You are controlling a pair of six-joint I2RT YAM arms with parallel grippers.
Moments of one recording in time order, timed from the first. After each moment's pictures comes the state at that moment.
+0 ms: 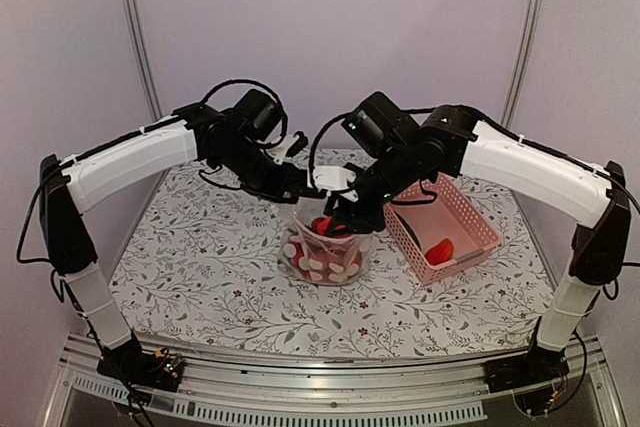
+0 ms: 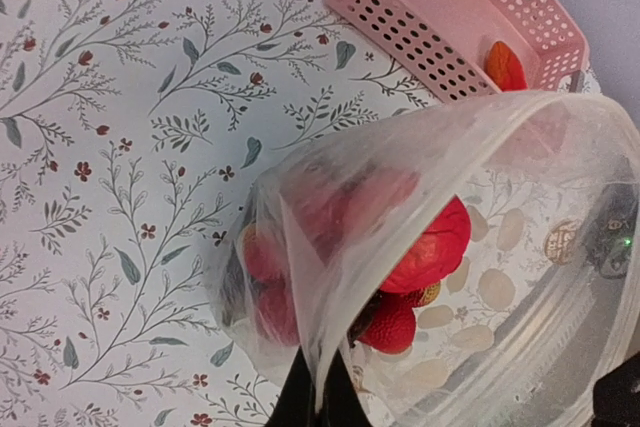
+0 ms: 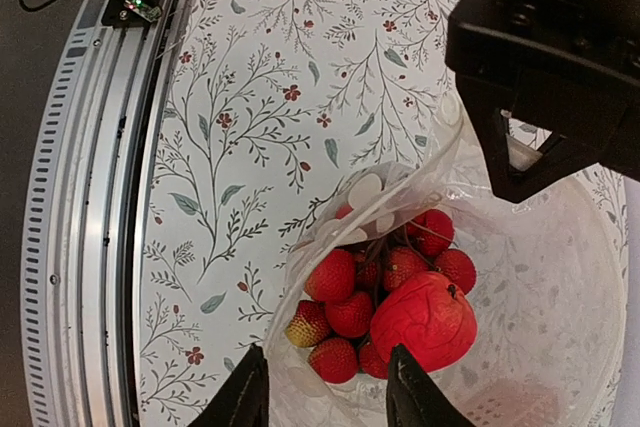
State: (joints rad) left arm -0.74 1.76 1.66 -0.91 0.16 -0.26; right arm 1.01 1.78 1.80 -0.96 -0.21 -0.58
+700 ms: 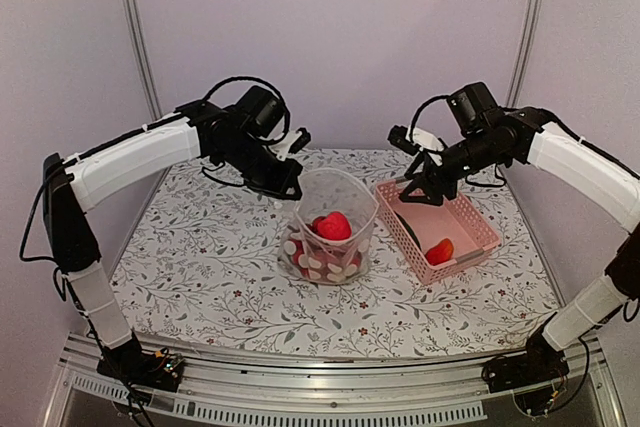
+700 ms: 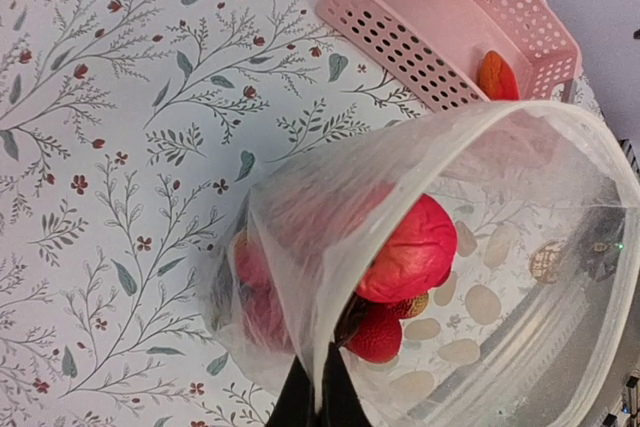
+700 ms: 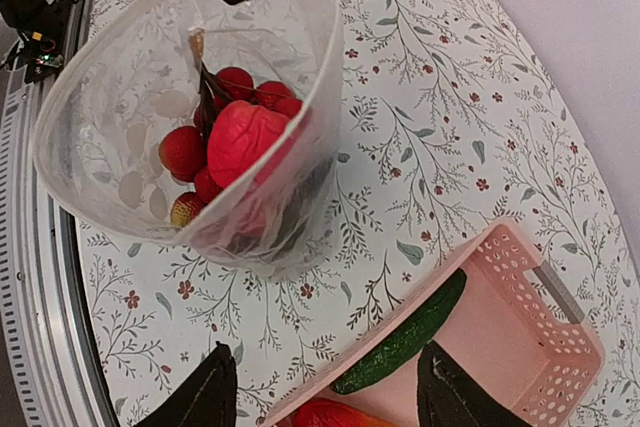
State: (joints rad) left arm -0.74 1.78 1.70 -0.91 0.17 -0.27; right arm 0.58 1.50 1.48 -0.84 -0.43 -0.58
